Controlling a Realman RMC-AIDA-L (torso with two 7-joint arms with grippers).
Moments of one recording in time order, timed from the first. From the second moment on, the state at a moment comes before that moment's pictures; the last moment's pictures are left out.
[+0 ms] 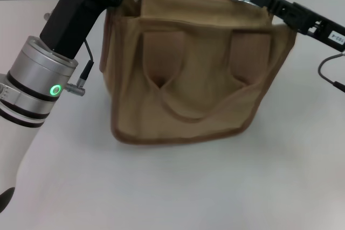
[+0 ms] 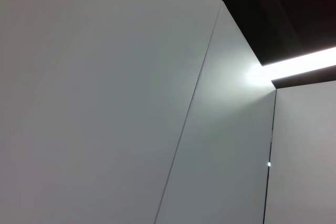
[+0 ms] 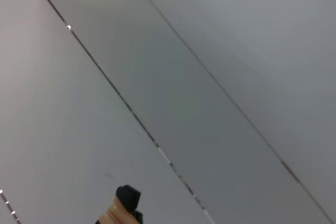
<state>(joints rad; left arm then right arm) -0.59 -2.07 -0.54 -0.27 2.31 1.69 -0.63 0.60 2.08 -0.40 -0.41 -1.74 -1.70 1.57</state>
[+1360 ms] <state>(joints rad) -0.48 -2.07 -0.55 -0.14 2.31 1.69 -0.66 0.45 2.08 -0.40 -0.29 -1.48 -1.92 1.18</state>
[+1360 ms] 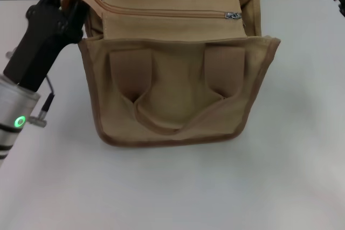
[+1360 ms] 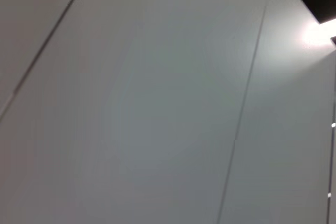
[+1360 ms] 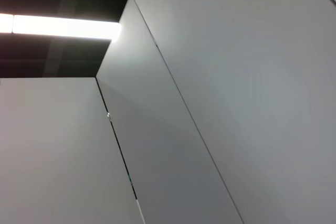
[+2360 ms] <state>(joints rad) -0.23 -1.98 -0.27 0.20 2.36 2.00 -0.77 0.40 2.08 -0.74 -0.37 -1.63 -2.02 0.92</state>
